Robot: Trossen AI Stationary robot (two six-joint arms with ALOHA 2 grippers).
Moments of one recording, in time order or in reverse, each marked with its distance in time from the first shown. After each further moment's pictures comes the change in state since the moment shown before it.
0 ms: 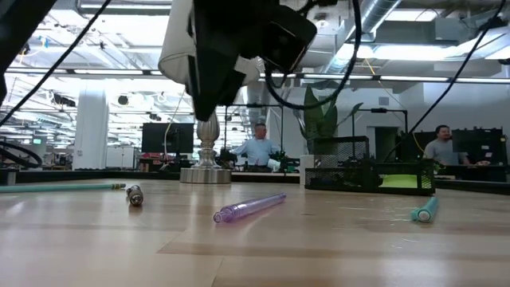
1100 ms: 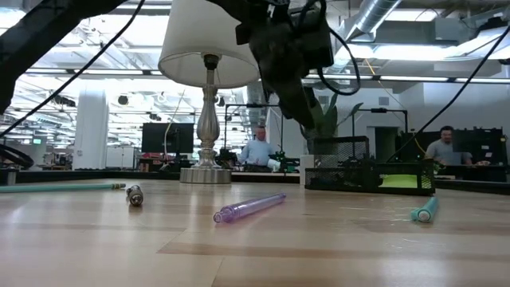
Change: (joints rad) left arm 0.354 0.000 0.025 0.318 0.051 0.882; right arm 0.089 -0.236 0.000 0.389 0.317 -0.109
